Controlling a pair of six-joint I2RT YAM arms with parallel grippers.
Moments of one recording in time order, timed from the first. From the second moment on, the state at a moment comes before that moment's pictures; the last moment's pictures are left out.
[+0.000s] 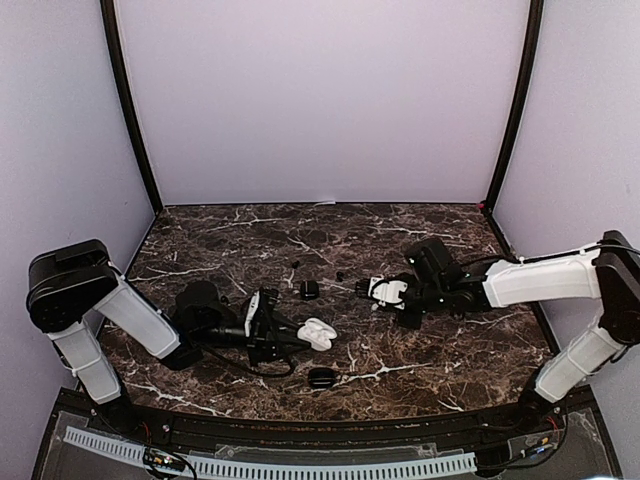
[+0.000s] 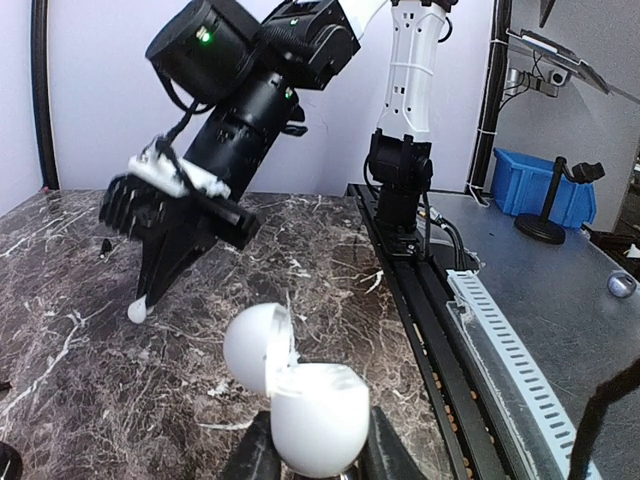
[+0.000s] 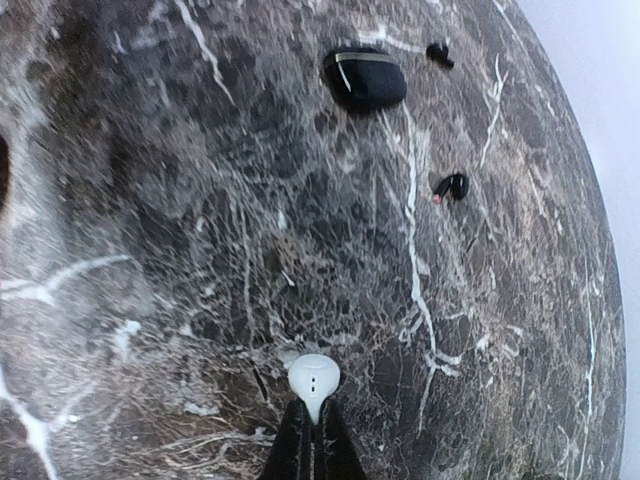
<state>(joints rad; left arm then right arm) -0.87 1.71 0.41 1.24 0.74 -0.03 0.78 1.52 0.77 -0.11 -0.04 -0.69</state>
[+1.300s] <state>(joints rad) -0.87 1.71 0.34 1.39 0.75 0.04 1.09 1.11 0.52 0.23 -0.36 -0.33</state>
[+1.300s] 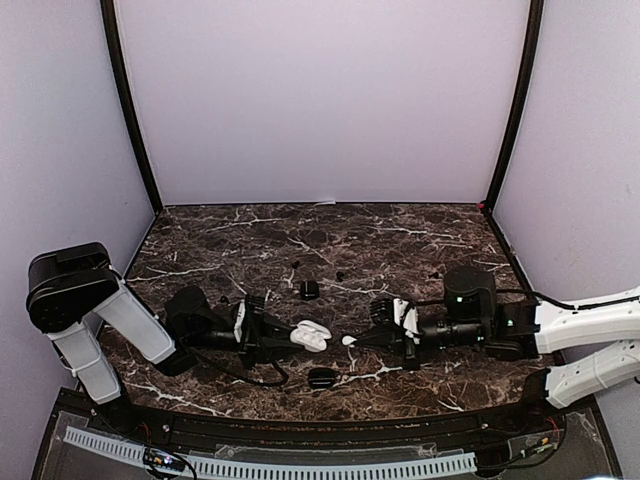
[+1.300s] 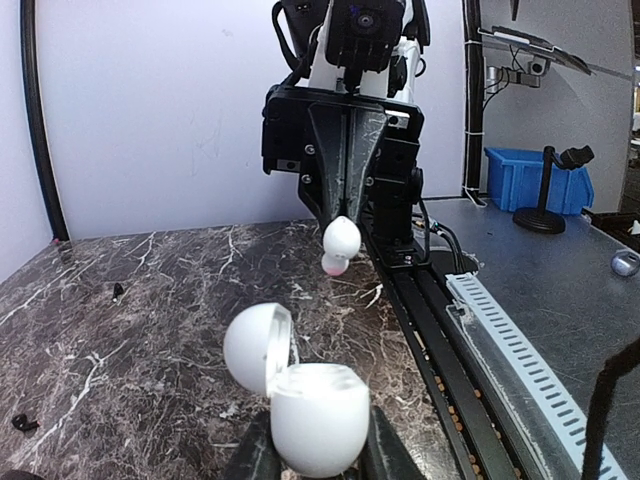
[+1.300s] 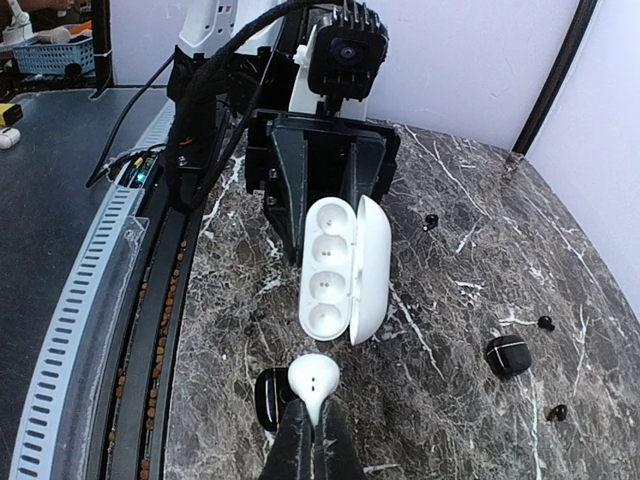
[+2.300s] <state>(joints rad) -0.93 1.77 0.34 1.39 0.88 0.18 1.14 1.02 0.38 0.35 -0.40 -0.43</state>
